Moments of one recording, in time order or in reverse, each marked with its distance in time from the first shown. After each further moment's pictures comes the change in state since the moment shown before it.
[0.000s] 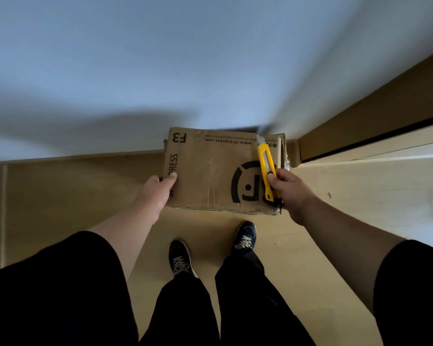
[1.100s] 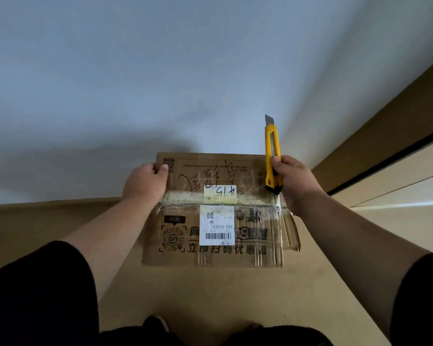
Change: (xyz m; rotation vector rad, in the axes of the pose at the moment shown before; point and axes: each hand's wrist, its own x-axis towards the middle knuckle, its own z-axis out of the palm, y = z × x) left_hand 0.058 0.025 0.020 0.339 0.292 0.536; right_hand 0.062 -0.013 0.019 0.225 0.173 -0.434
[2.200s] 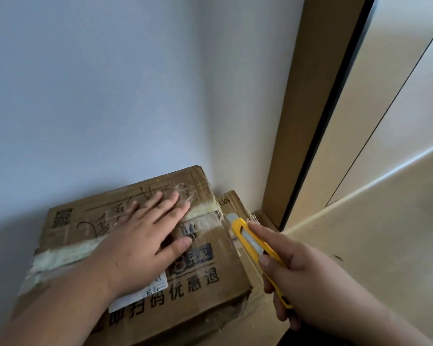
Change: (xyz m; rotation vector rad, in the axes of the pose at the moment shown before) left_hand -0.035 0.044 0.109 0.776 -0.218 1.044; right_hand -0.100 0.114 -0.067 -0.358 -0.058 -0.045
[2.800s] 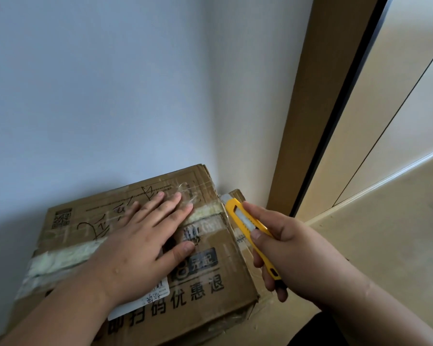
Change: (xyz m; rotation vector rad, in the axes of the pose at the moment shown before) left_hand -0.004 0.002 -0.003 -0.011 0.035 -0.013; right_hand 0.042 0.000 0.002 0.076 0.062 -0.104
